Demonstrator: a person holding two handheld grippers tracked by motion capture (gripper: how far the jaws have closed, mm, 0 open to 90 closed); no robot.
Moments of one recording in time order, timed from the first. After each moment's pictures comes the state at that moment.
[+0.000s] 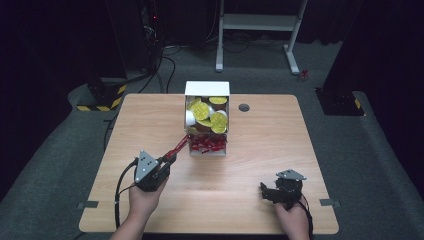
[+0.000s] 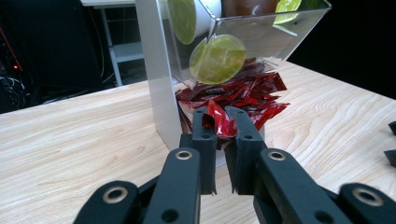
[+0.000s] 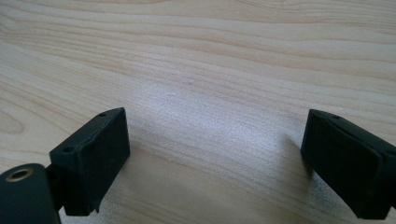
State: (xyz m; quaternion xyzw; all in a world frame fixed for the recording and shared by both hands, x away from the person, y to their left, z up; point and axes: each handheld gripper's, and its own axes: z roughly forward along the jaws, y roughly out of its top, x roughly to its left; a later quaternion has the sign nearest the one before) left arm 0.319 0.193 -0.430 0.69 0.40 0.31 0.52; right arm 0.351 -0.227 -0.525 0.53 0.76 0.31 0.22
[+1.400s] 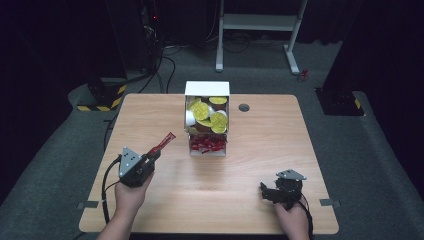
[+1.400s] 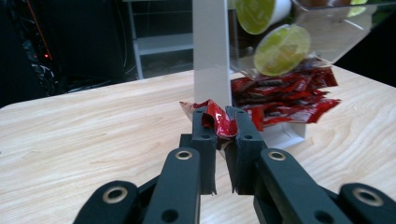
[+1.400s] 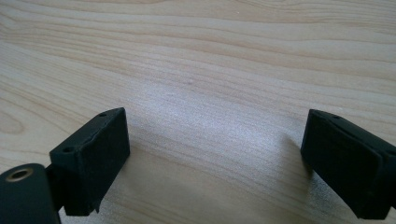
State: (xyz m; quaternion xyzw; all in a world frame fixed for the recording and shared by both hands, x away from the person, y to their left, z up) left arm 0.331 0.235 -0.433 0.67 0.44 0.33 0.50; right arm 0.351 -0.227 -0.525 0.53 0.76 0.31 0.22
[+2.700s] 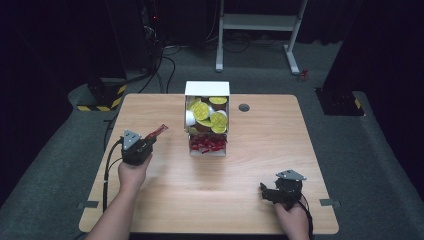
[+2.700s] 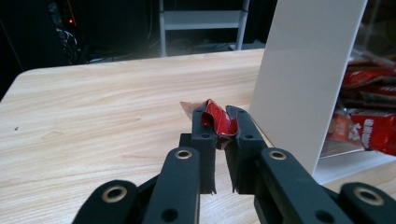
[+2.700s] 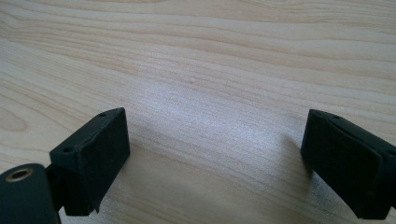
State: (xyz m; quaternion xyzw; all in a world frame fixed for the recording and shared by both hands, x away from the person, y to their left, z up) left arm 0.406 0.257 -0.465 0.66 0.50 0.31 0.46; right arm 0.350 -0.227 -0.525 0.53 0.76 0.31 0.22
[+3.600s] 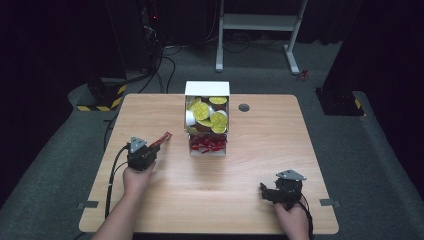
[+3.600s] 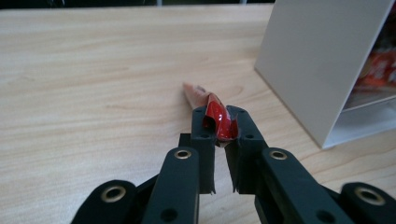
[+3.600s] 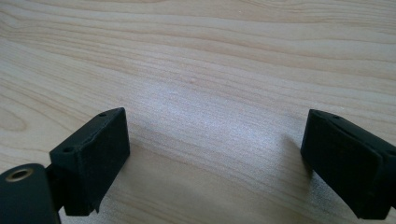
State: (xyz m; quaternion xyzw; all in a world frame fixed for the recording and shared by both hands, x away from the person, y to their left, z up) left arm 0.412 0.254 -0.502 0.68 0.53 0.27 0.42; right arm 0.350 -0.227 -0.525 0.53 0.76 0.31 0.22
